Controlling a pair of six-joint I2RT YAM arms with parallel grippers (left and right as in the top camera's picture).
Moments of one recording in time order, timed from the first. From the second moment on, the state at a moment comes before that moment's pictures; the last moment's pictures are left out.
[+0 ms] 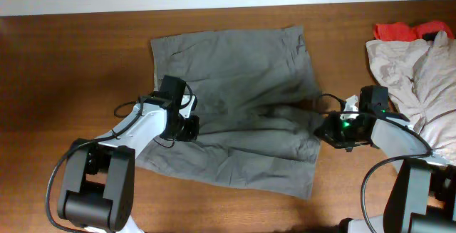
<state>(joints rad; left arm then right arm) -0.26 1.82 1.04 -0.64 0.21 -0.13 -0.24 1.61 0.81 -0.58 -0.53 0.37</state>
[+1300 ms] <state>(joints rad) -0.27 1.82 1.04 -0.63 0.18 -0.12 -0.39 1.57 0.84 -0.47 -0.64 0.33</state>
